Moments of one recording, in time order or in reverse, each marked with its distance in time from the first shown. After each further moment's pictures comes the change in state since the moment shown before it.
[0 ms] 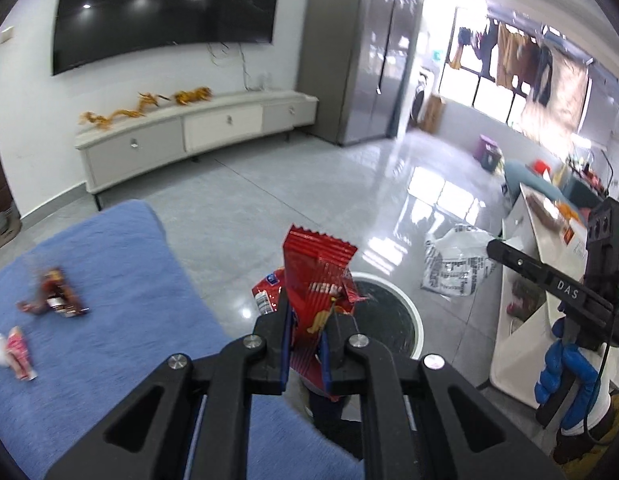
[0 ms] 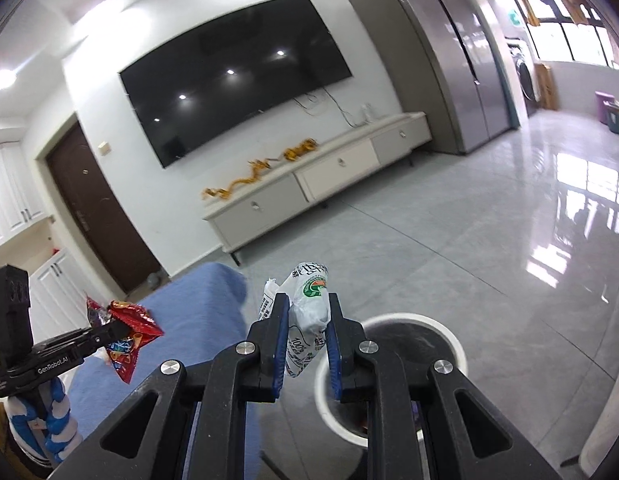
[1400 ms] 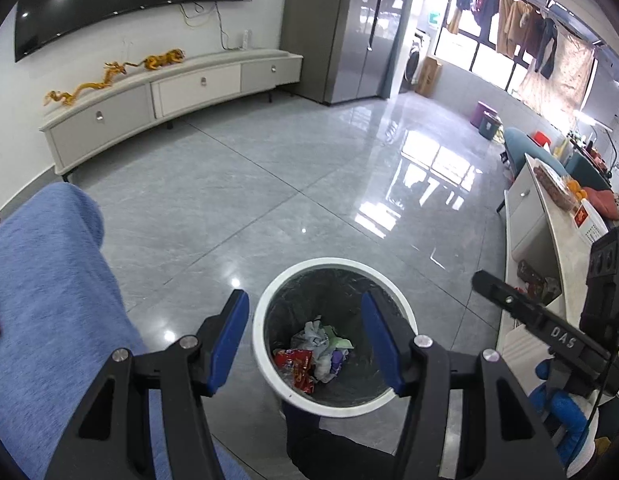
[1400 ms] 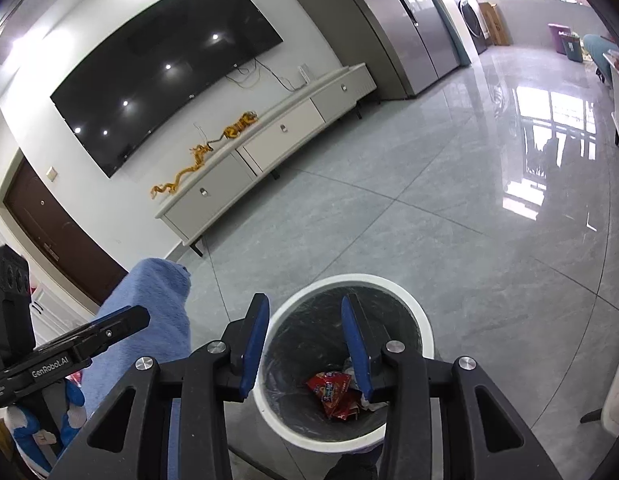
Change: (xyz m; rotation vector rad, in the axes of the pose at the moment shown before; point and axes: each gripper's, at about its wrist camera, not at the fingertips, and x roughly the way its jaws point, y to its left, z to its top) left arm 0.111 -0.052 0.015 0.009 0.122 -0.016; right arm 0.030 -0.080 -0.019 0.191 0.059 -0.074
